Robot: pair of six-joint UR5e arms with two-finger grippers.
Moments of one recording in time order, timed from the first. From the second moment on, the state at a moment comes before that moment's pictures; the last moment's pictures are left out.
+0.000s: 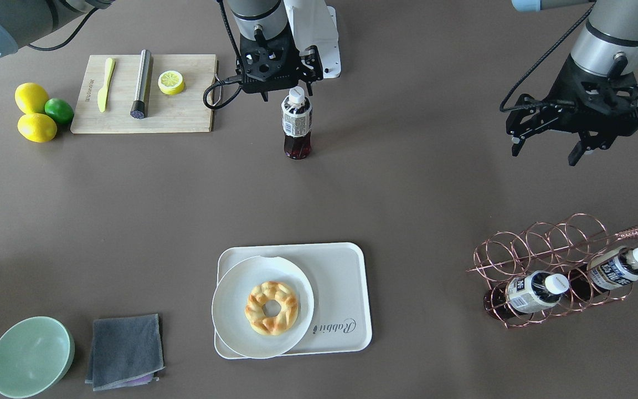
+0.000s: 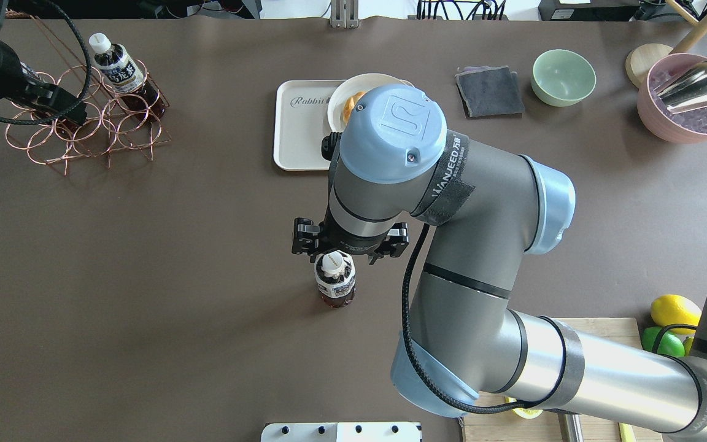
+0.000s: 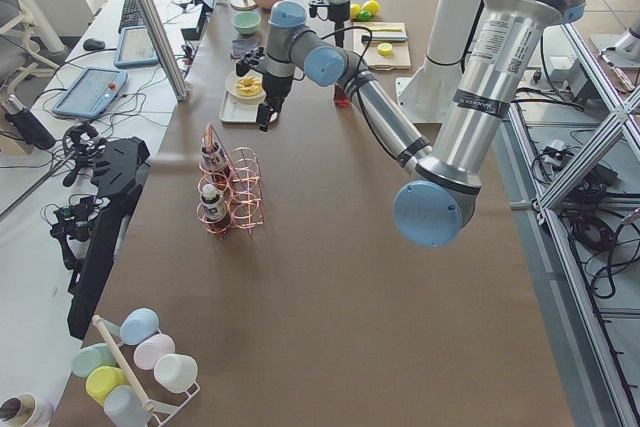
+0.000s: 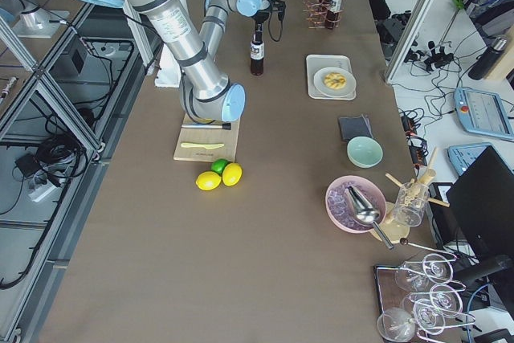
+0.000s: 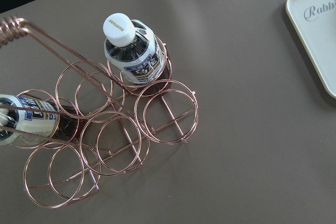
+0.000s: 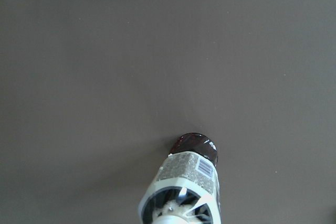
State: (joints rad) left arm -1.05 -1.91 -2.06 -1.42 -2.03 -0.47; right arm 0.48 -0.76 1.88 -1.83 1.99 1.26
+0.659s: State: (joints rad) left arm -1.05 -1.91 -2.04 -1.44 -2.03 -0.48; right arm 0.47 -0.73 1.87 -1.88 1.96 1.26
